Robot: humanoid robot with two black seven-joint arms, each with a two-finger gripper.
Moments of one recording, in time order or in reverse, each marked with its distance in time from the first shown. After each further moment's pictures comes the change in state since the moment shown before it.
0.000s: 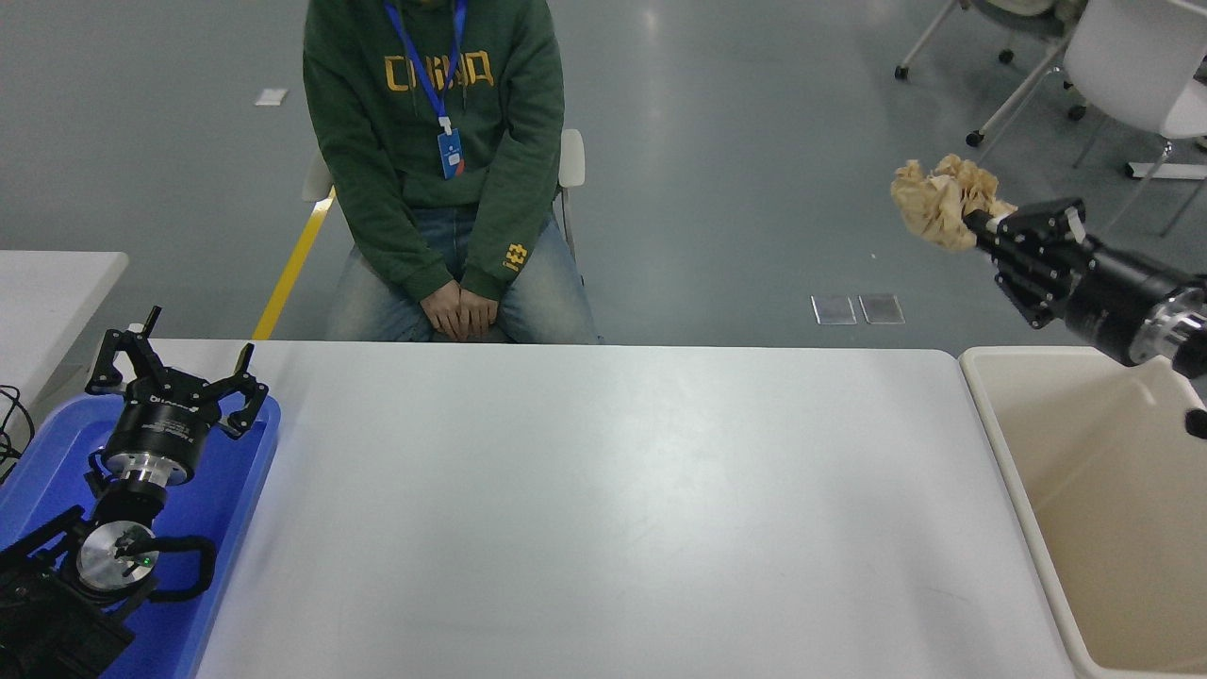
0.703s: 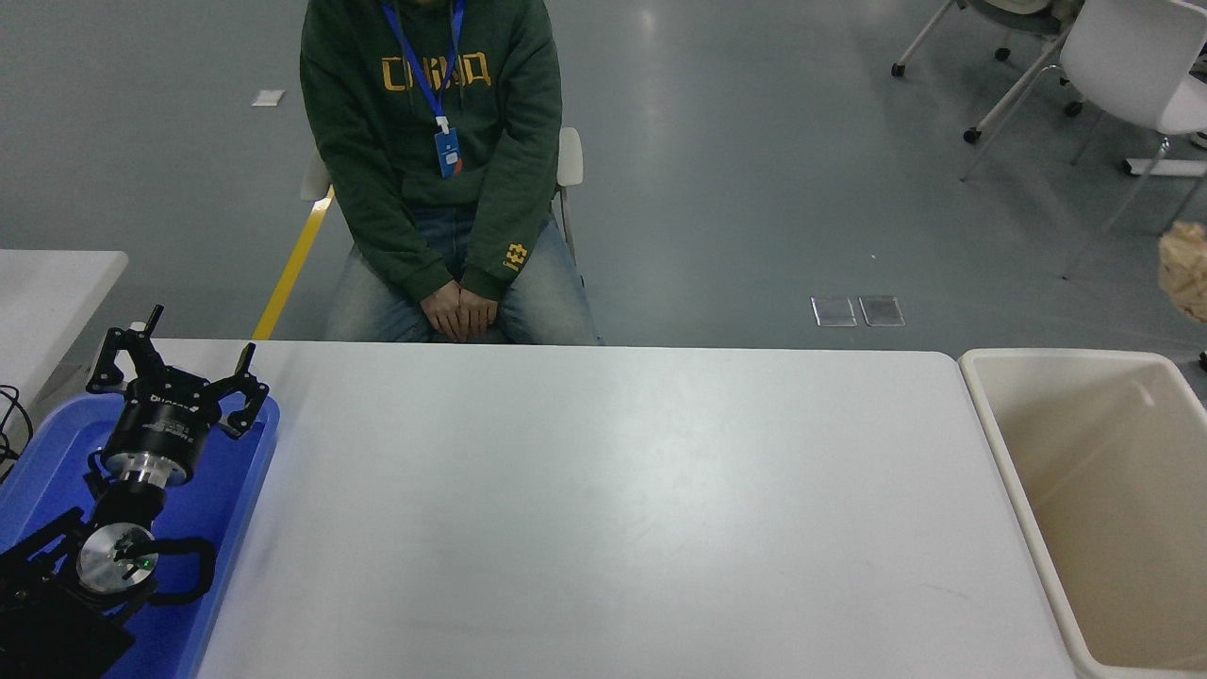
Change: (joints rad) left arm 0.000 0.000 0.000 0.000 0.000 0.000 0.000; right arm -0.192 0.138 -0.014 -0.610 0.215 0.169 0.094
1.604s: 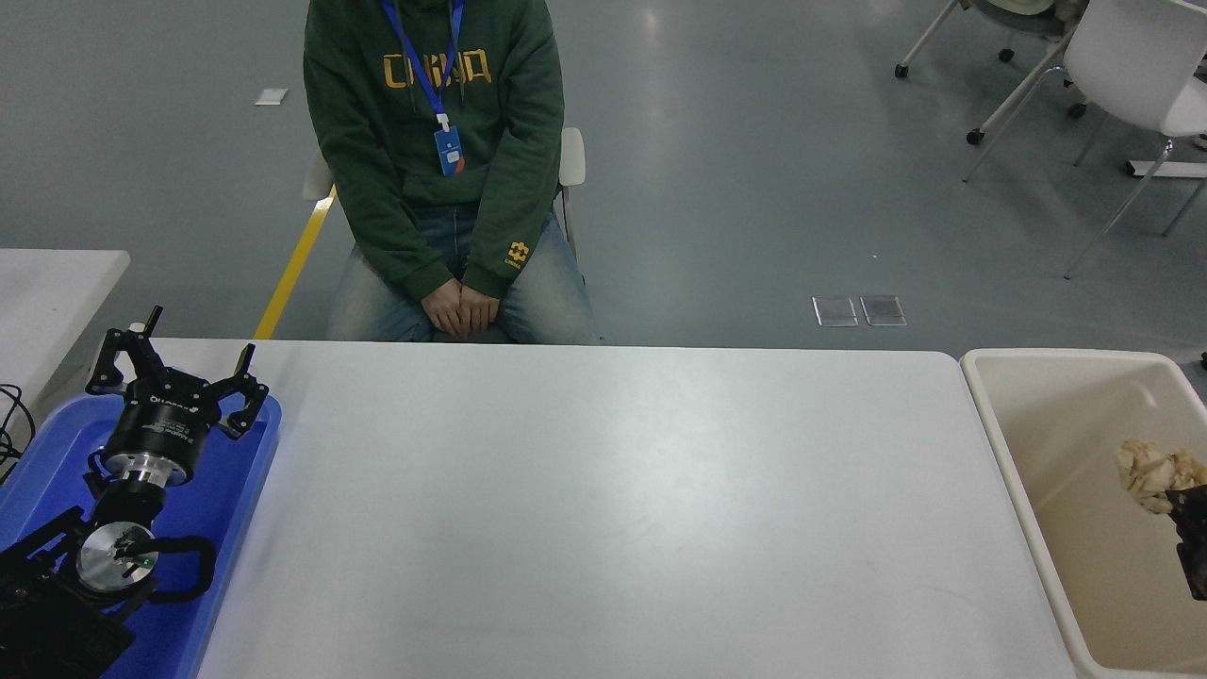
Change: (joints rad) left arm 0.000 0.000 0.000 0.000 0.000 0.000 0.000; right arm 0.080 0.517 -0.343 -0.673 0.004 -0.158 -0.075
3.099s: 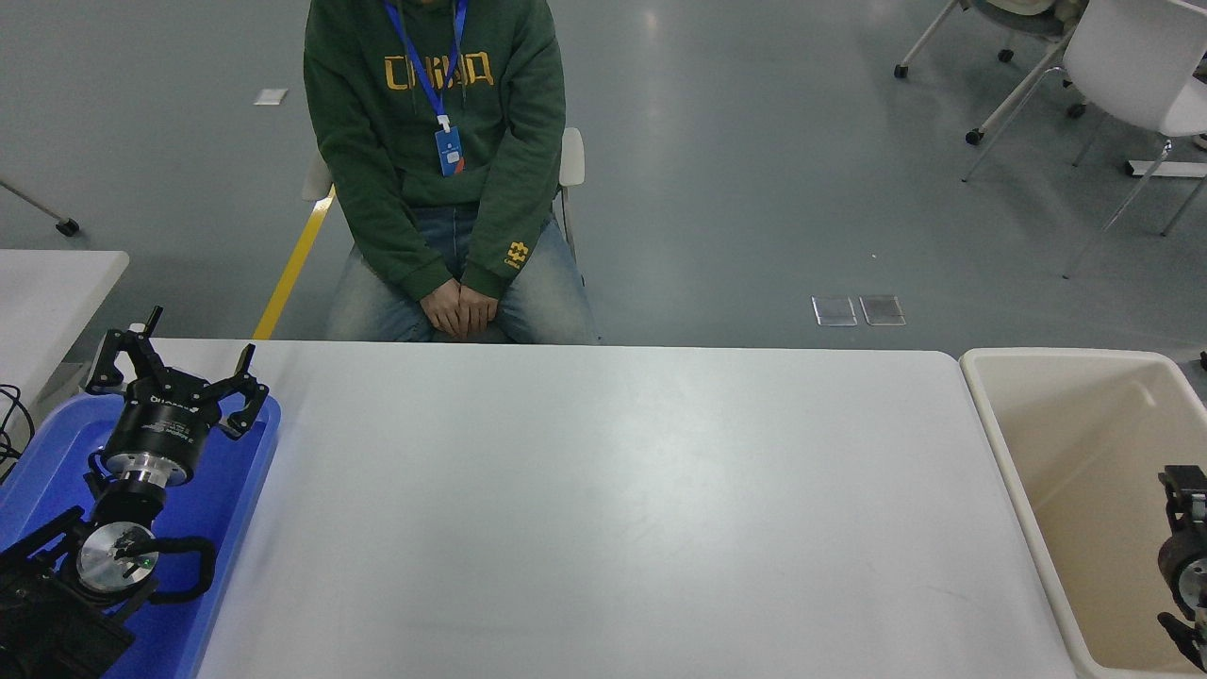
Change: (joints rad) left arm 0.000 0.000 0.001 0.001 0.000 0.001 0.000; right arm 0.042 0.052 -0.011 -0.026 0.033 -0.144 -0.088
